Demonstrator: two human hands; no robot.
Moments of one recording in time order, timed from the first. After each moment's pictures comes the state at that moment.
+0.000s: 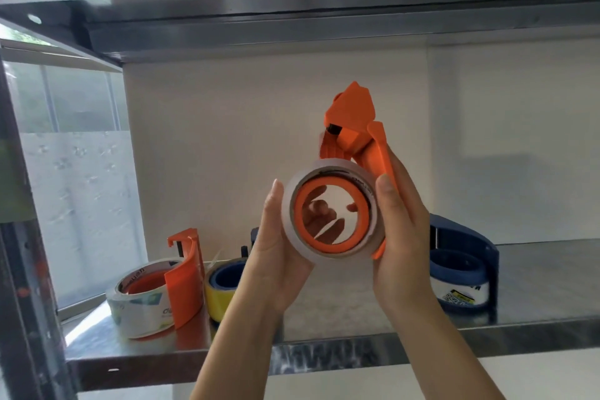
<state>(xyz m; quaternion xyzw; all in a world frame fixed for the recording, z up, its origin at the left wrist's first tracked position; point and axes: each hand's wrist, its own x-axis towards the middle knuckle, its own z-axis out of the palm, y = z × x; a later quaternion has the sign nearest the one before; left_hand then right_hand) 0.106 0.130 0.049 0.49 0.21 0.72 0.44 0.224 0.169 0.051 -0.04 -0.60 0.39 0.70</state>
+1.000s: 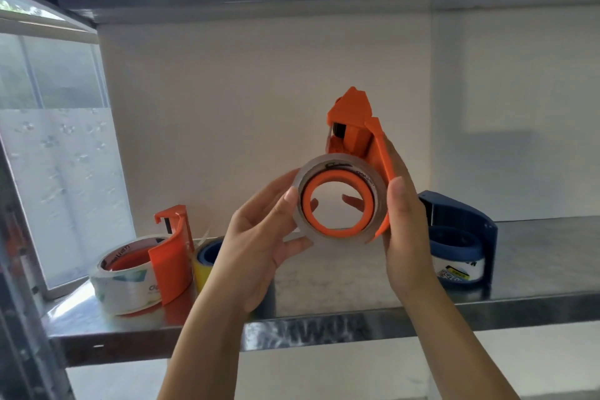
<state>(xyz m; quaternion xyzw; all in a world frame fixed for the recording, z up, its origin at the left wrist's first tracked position) 0.091 0.117 0.031 0.56 0.34 0.68 0.33 0.235 0.201 0.019 -0.11 -0.67 0.38 0.63</state>
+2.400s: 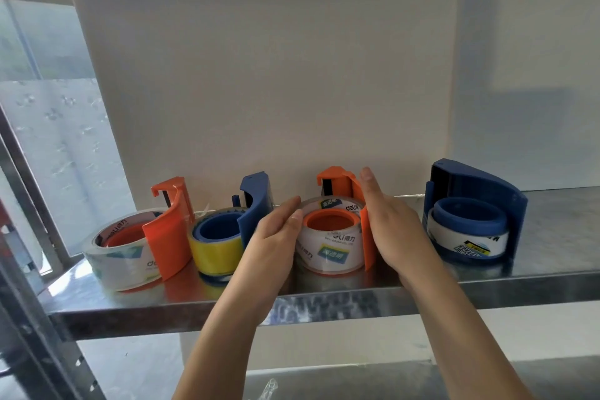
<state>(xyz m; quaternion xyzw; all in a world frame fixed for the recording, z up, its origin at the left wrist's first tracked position) 0.090 0.139 -0.014 0.43 0.56 0.63 0.32 0.228 0.207 0.007 -0.41 -0.76 0.31 0.41</state>
